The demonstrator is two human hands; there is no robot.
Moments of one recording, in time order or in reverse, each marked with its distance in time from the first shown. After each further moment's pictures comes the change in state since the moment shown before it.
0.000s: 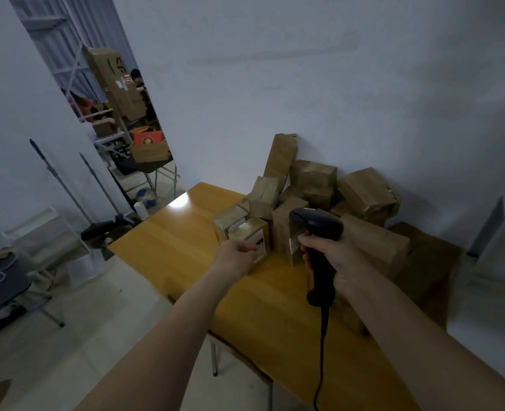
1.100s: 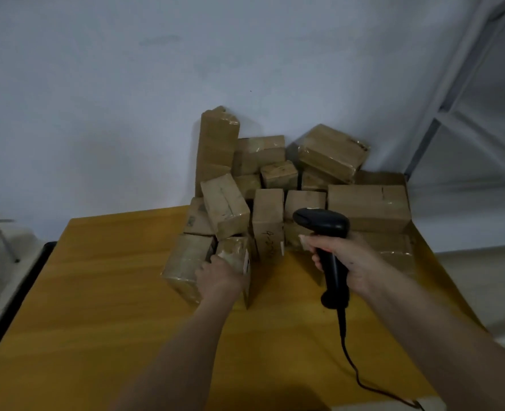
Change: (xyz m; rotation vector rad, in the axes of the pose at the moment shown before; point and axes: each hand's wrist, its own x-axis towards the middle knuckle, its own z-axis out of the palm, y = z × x) left_hand 0.293 -0.085 0.005 0.868 -0.313 0.161; right_hand 0.128 0.045 0.096 0.129 0.600 0.064
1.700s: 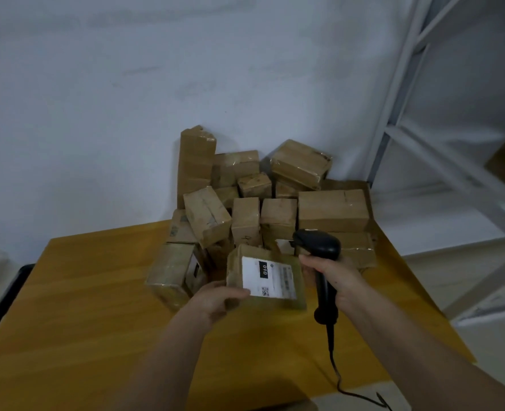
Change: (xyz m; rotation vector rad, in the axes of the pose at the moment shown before) left_hand -0.066 -0.015 -0.011 -0.974 -0.600 -0.002; right_hand -0.039 0.029 -0.028 0.022 0.179 0.011
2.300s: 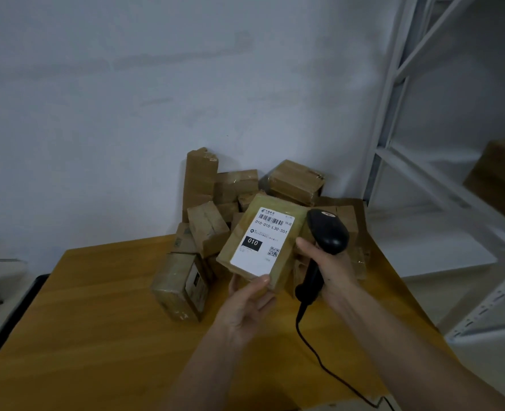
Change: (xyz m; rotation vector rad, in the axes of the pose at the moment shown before) left_hand -0.051 -0.003 0.077 -0.703 -0.214 0.250; right_hand -0.034 -0.024 -0.012 0.257 -0.077 -0.206
